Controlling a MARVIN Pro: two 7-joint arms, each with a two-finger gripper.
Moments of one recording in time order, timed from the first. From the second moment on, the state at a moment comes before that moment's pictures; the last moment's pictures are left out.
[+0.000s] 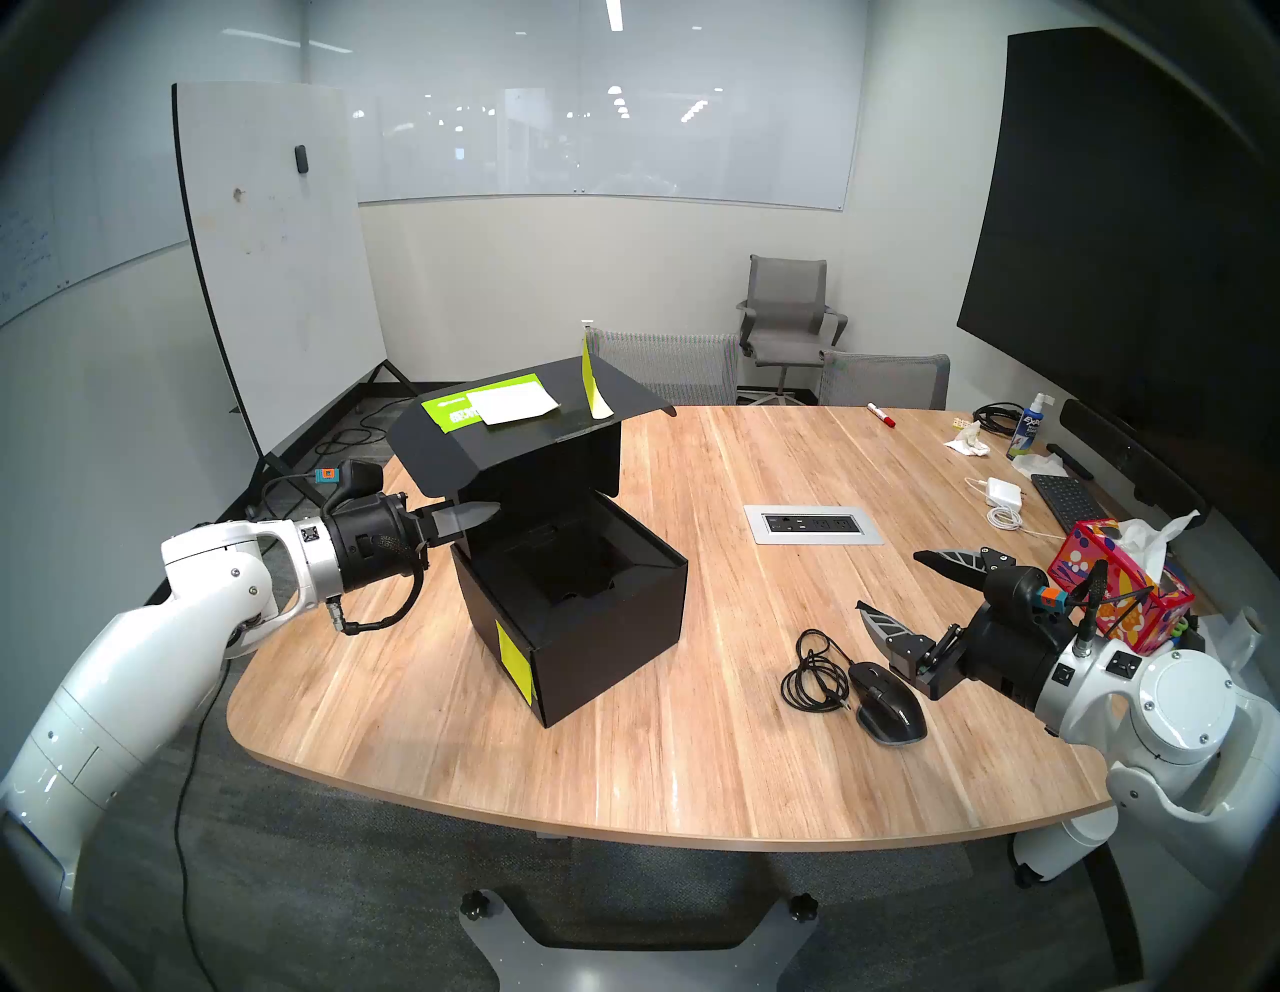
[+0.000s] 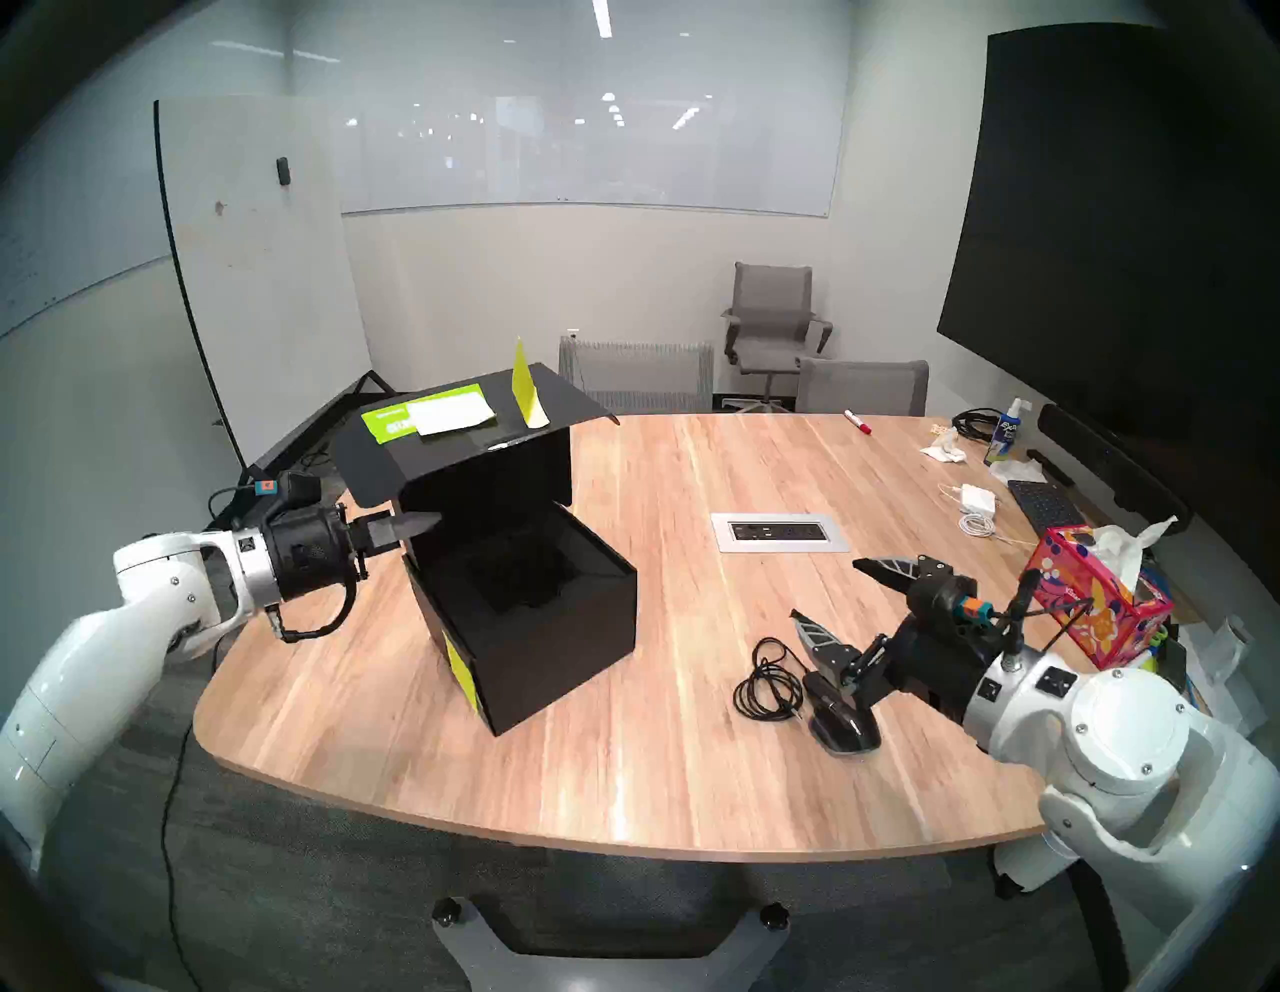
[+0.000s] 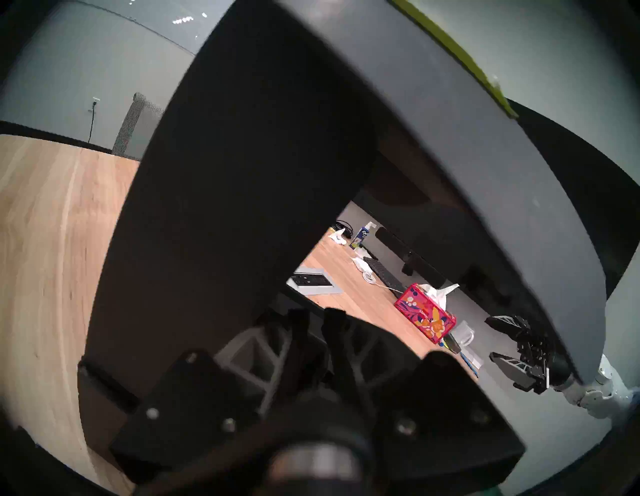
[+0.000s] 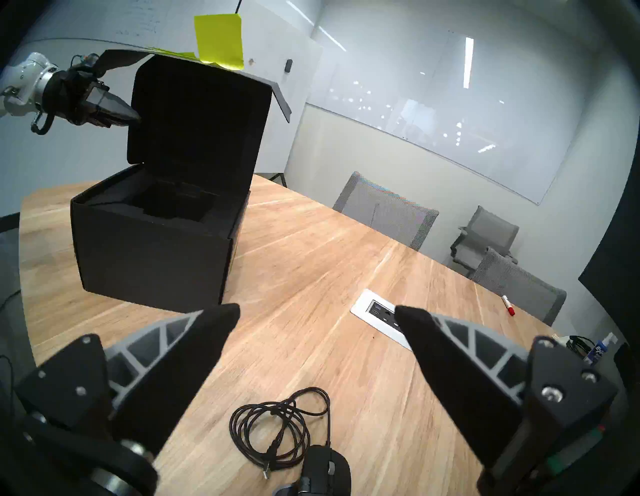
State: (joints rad) left arm 1.51 -0.62 -1.45 -1.78 -1.43 0.48 -0.41; right arm -2.50 -0.50 2.09 -2.36 0.65 0.13 0.03
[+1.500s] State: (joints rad) left arm 1.75 -0.51 -1.66 -1.81 -1.37 0.46 -0.67; right arm -2.50 -0.50 2.09 -2.36 0.65 0.13 0.03
